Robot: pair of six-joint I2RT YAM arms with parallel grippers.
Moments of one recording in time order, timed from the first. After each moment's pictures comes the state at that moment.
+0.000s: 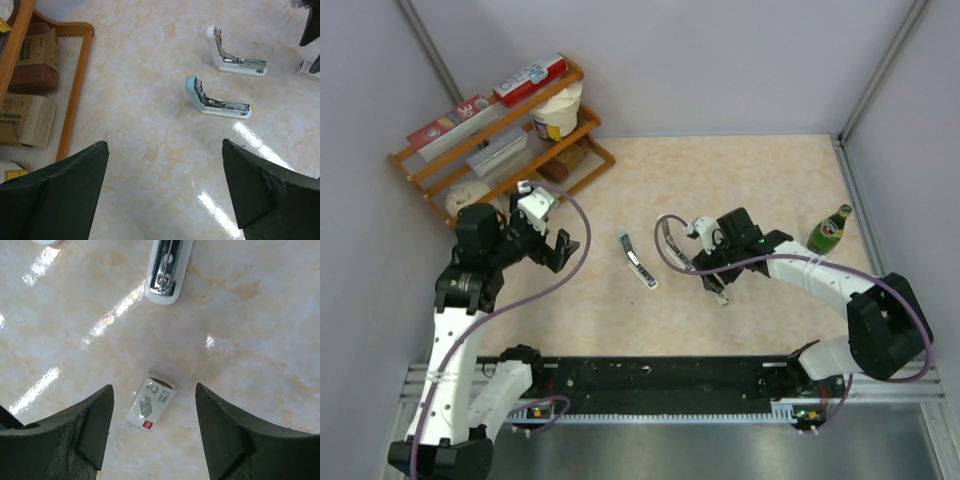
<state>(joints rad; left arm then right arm) -0.07 0.80 0.99 -0.64 0.55 0.35 0.56 1.39 0.84 -0.48 -0.20 -0.25</state>
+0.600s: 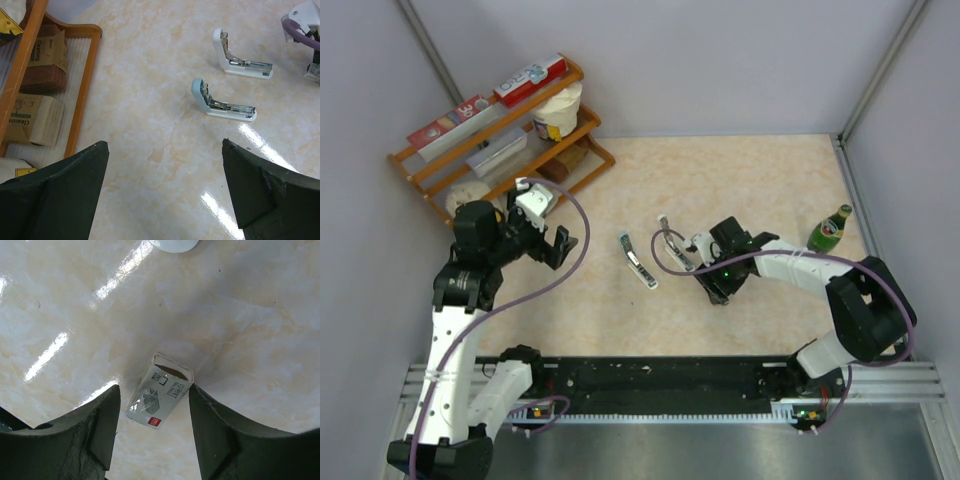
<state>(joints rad) -0.07 0.81 1.03 -0.64 0.53 0.35 0.57 1.50 0.82 -0.57 -0.19 -0.23</state>
